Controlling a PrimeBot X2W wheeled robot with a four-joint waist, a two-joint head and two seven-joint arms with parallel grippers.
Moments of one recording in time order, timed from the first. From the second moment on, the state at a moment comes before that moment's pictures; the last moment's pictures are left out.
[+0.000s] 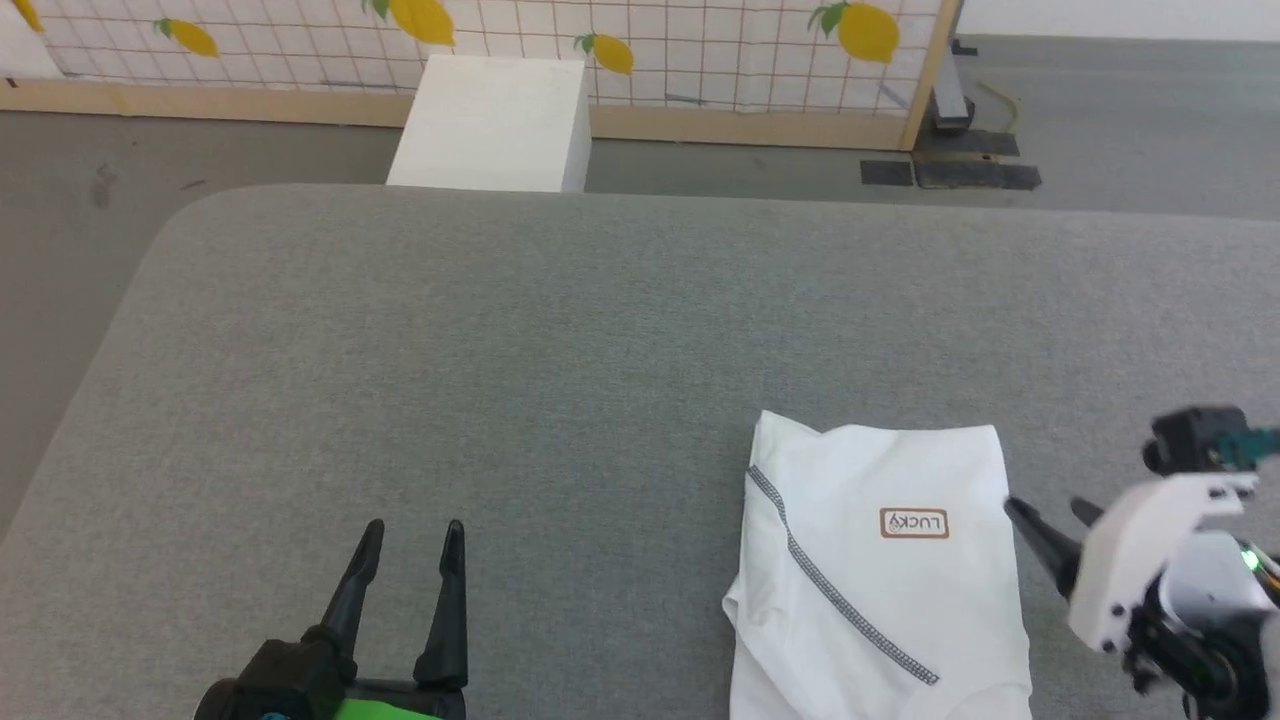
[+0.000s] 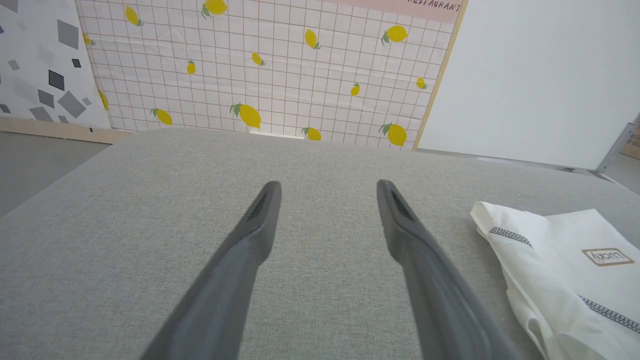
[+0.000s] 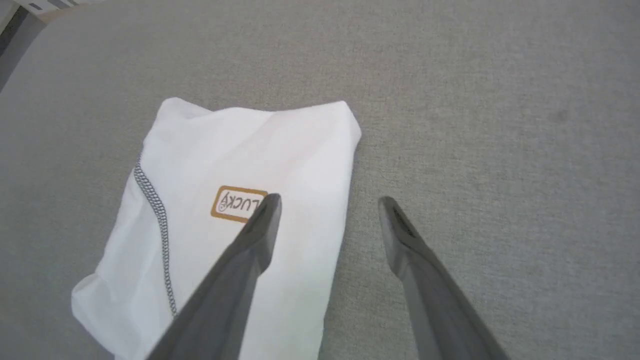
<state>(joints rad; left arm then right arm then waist) 0.18 0.07 -0.10 -0.09 -0.21 -0.08 -0.26 -0.10 -0.18 -0.10 -0.01 0.40 0.13 0.75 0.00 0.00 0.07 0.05</state>
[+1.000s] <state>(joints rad) 0.18 0.10 -0.11 -0.07 -0.20 -0.09 -0.26 -0.03 -0.06 -0.20 0.25 0.47 0.13 0.70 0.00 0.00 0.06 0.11</state>
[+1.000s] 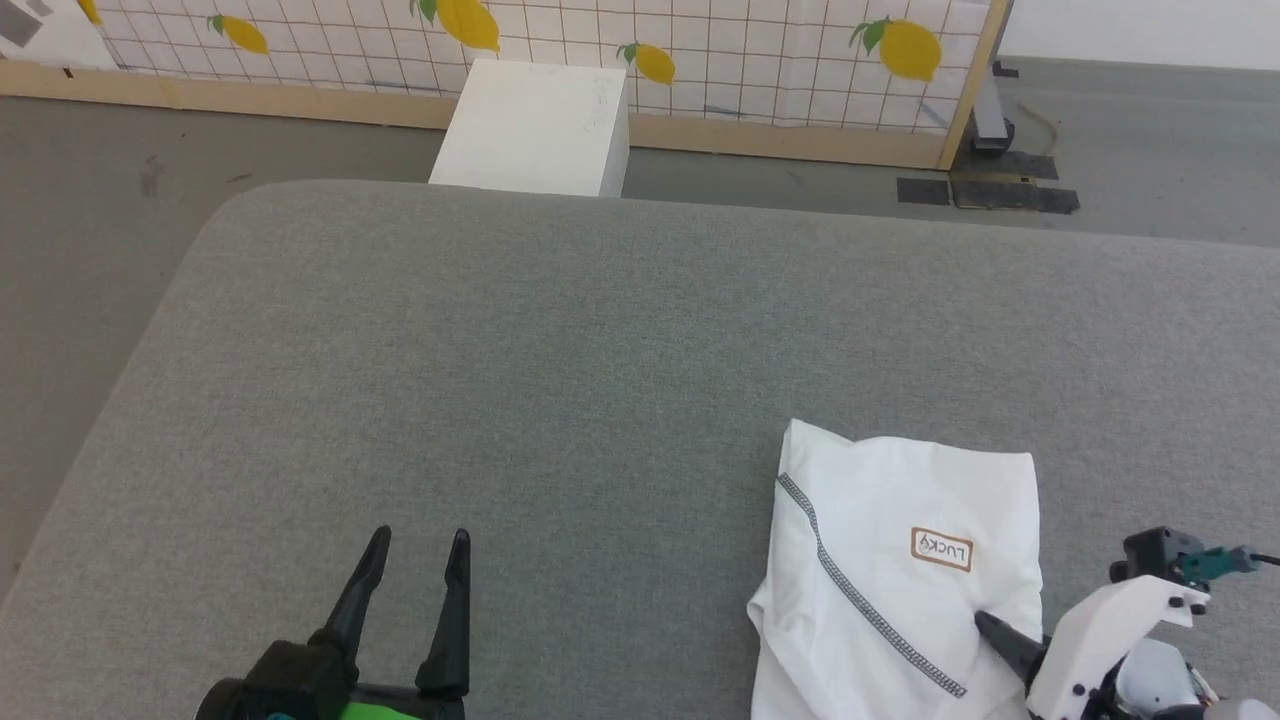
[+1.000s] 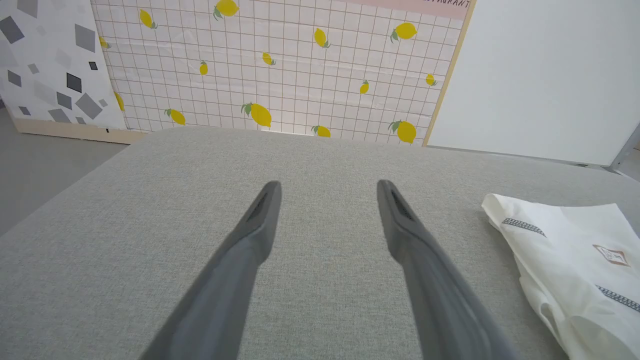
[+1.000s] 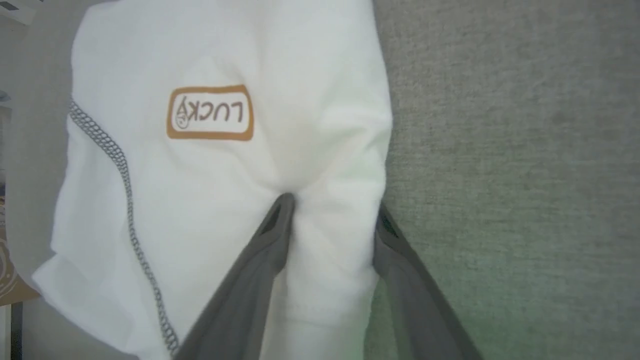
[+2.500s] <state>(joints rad) 0.02 0.18 -0.12 -0.19 -0.16 -0.06 -0.20 -0.45 -0.52 0.05 0.17 0.33 0.13 0.72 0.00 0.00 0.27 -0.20</state>
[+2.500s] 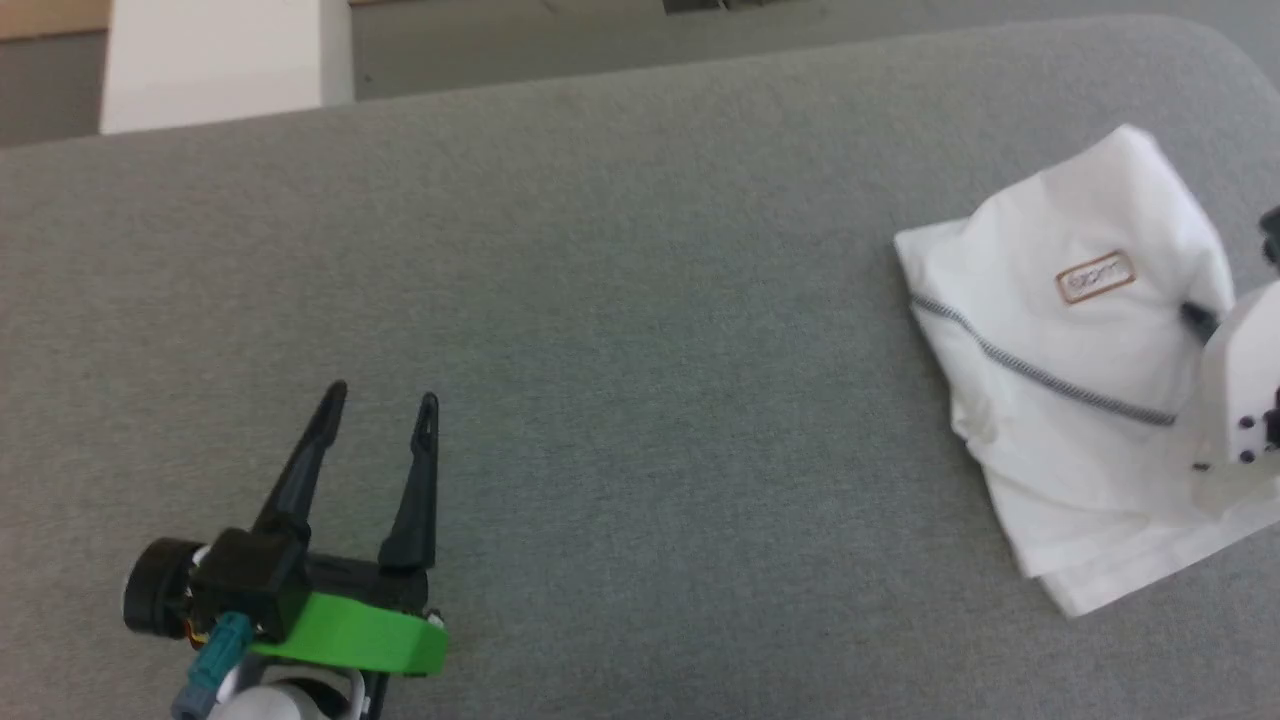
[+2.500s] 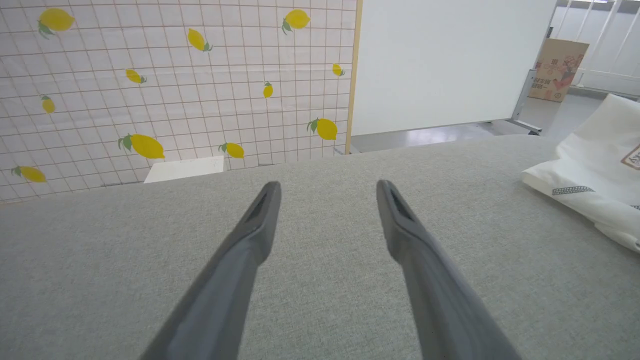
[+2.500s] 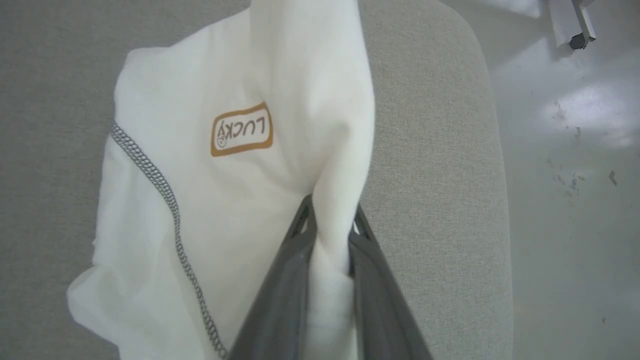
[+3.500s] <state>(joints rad) -0.10 0.30 -0.09 -0.41 -0.11 -0.06 -0.06 -0.63 -0.81 0.10 0.45 0.17 0.13 0.48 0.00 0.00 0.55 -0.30</state>
